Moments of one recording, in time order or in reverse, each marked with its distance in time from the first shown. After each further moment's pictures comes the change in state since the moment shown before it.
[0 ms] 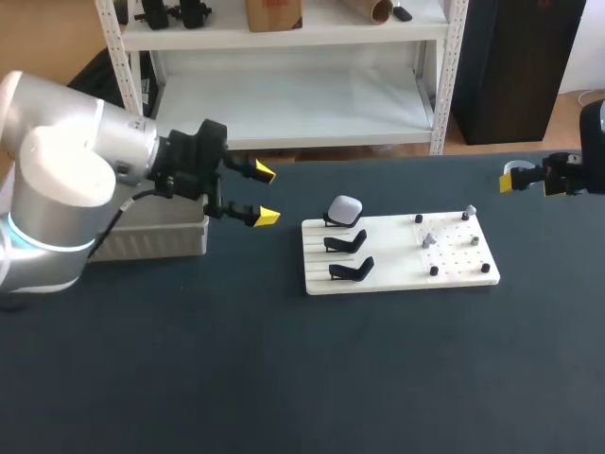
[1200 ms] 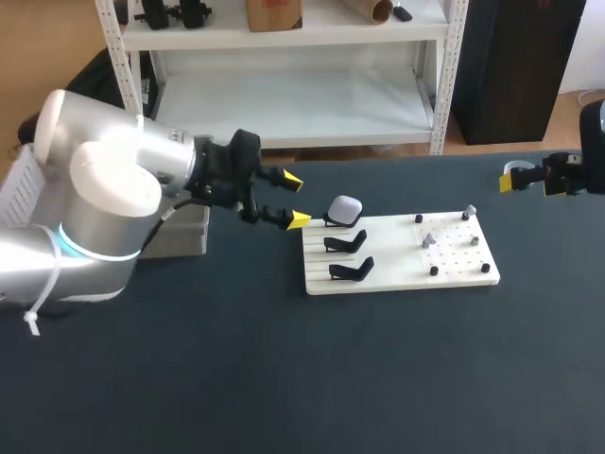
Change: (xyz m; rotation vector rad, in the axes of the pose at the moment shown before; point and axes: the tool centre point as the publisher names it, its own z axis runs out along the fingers) left arm -0.001 0.011 0.055 -0.019 -0.014 -0.060; right arm 0.000 0.000 0.000 0.000 0.000 0.000
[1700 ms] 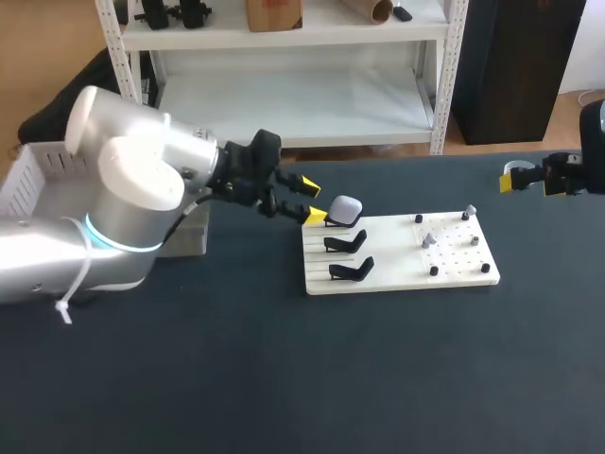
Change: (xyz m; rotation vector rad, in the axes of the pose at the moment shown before) left arm 0.001 0.010 0.032 0.048 0.006 -0.040; right arm 0.000 0.000 0.000 0.000 0.000 0.000
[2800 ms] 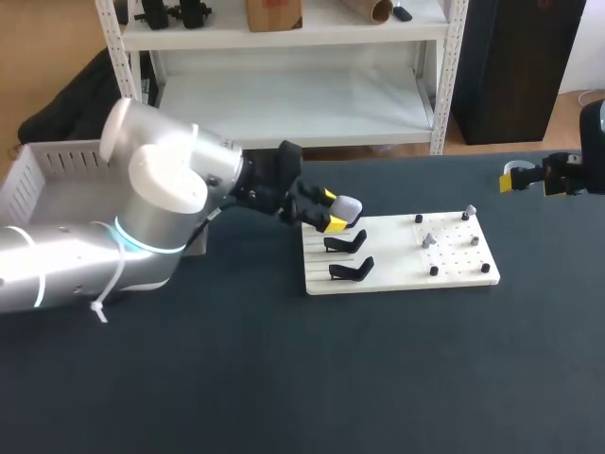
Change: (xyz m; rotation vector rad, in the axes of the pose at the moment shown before) left arm 0.008 0.000 0.044 0.078 -0.017 -0.026; right arm 0.000 0.000 0.000 0.000 0.000 0.000
